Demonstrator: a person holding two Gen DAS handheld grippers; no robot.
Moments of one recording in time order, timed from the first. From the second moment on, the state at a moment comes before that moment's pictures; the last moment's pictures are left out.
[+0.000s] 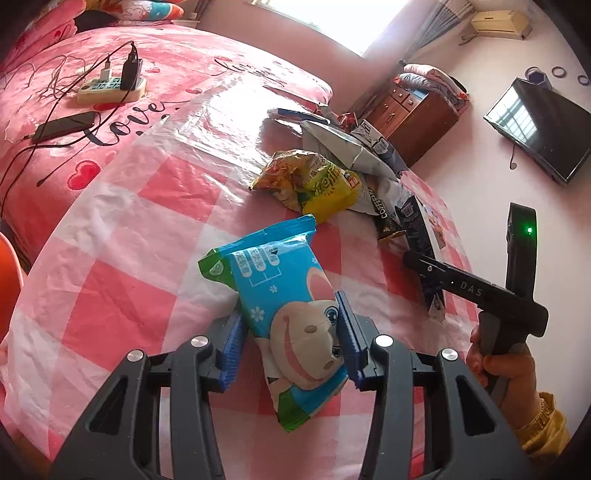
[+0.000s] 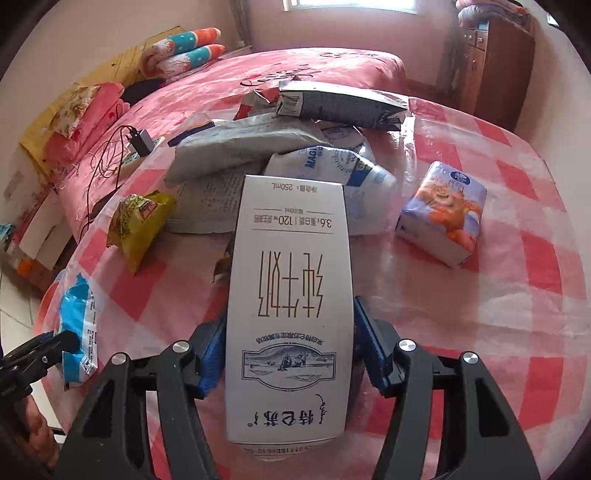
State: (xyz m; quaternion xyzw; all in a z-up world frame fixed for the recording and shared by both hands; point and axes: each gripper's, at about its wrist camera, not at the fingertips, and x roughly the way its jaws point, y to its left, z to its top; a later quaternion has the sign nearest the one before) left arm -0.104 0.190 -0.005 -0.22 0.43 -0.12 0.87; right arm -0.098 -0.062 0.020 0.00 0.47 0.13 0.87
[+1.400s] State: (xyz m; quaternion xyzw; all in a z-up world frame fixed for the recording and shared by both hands) left arm -0.252 0.461 -0.048 -0.30 0.31 0.21 0.88; right arm -0.171 0.299 0.030 -0.03 0.50 0.46 0.74
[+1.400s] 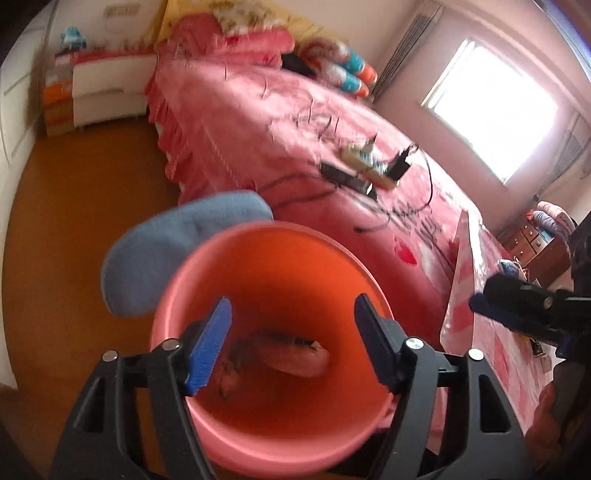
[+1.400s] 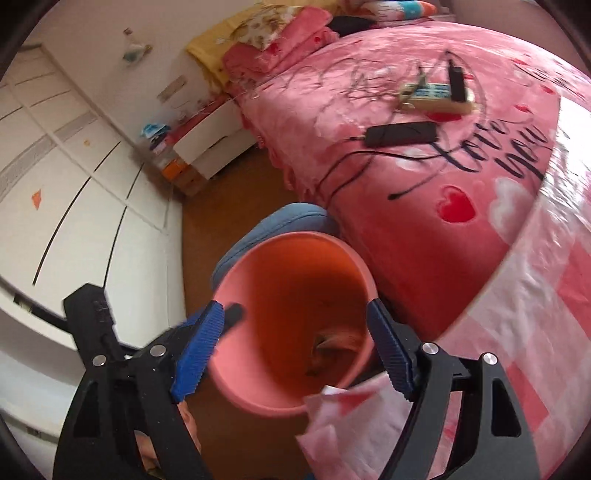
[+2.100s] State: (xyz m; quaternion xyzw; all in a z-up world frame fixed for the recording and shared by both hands) left arm -0.242 0.414 0.000 -0.20 0.29 0.14 0.93; right arm -0.192 0.177 0.056 0.06 0.38 0.44 0.81
